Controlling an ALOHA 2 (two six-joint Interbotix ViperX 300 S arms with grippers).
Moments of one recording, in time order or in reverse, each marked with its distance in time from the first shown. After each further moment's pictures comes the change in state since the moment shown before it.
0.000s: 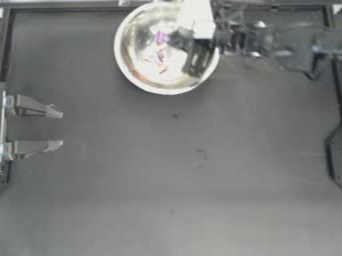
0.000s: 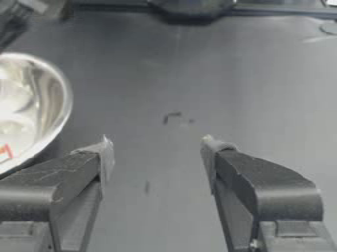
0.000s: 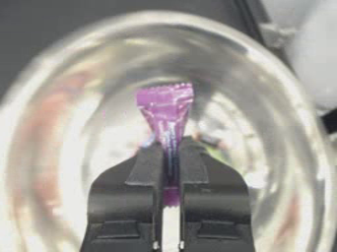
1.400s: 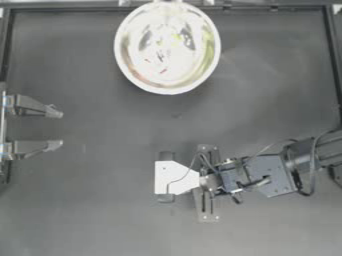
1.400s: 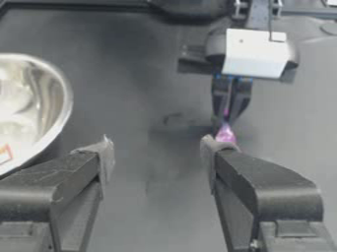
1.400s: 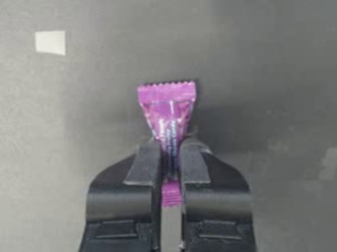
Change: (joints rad) left arm 0.002 -0.002 -0.002 0.002 0.000 0.008; right arm 0.629 0.107 0.025 0.411 0.534 0.008
